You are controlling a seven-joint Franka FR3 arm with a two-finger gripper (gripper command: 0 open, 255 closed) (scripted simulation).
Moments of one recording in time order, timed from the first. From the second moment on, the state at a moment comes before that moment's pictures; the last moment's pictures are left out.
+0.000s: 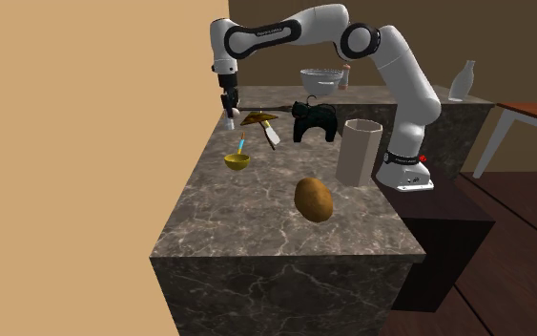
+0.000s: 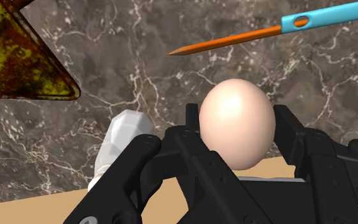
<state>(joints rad) -0.26 0.68 0.21 -1.11 -0.11 1.71 0.07</state>
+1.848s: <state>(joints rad) -0.26 0.71 0.20 -1.20 -0.12 1.83 0.07</state>
